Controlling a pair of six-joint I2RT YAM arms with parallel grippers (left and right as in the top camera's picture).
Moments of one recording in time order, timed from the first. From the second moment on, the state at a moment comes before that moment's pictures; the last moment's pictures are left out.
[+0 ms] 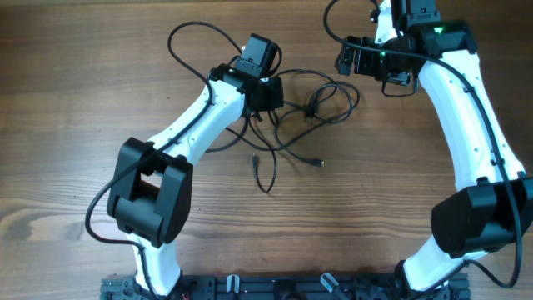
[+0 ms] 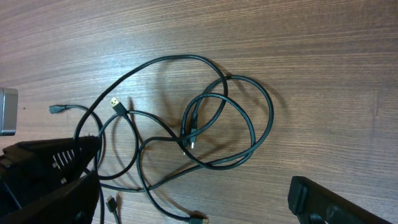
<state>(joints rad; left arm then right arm) -0.47 1.99 1.52 -0.64 0.08 -0.50 0.14 1.84 1.79 -1.08 -0.20 0.26</state>
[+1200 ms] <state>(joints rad) -0.20 1.53 1.53 0.65 1.00 -1.08 0.14 1.84 1.78 -1.03 -0.21 0.26</state>
